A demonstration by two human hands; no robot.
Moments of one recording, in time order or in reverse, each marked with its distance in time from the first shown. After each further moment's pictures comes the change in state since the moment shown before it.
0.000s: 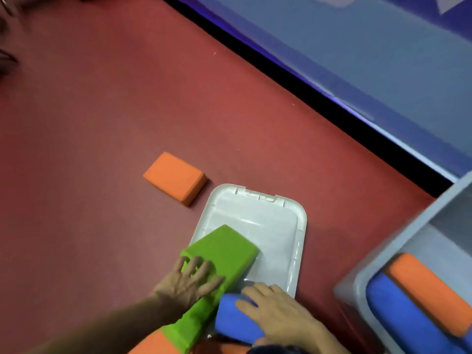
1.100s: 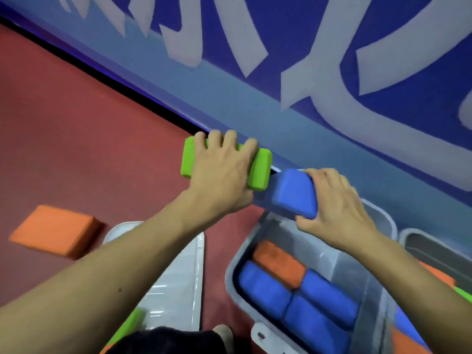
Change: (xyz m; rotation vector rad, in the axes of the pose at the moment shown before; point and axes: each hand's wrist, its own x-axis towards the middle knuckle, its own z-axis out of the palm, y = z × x) left_hand 0.034 0.132 -0.414 -0.110 1.087 -0.188; right_hand -0.310 0.086 -0.197 -0.133 0.809 0.975
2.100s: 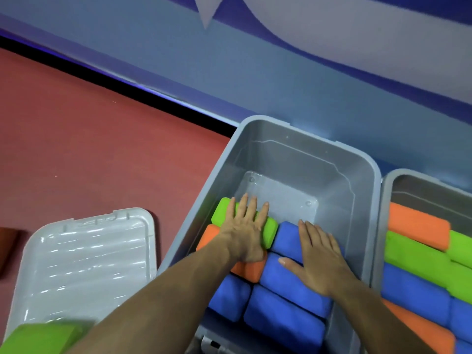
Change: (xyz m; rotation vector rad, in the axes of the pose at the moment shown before) left_hand -0.029 0.203 0.273 -0.068 -0.832 0.368; right_hand -0.142 0.176 0.215 -0.034 -0.630 0.369
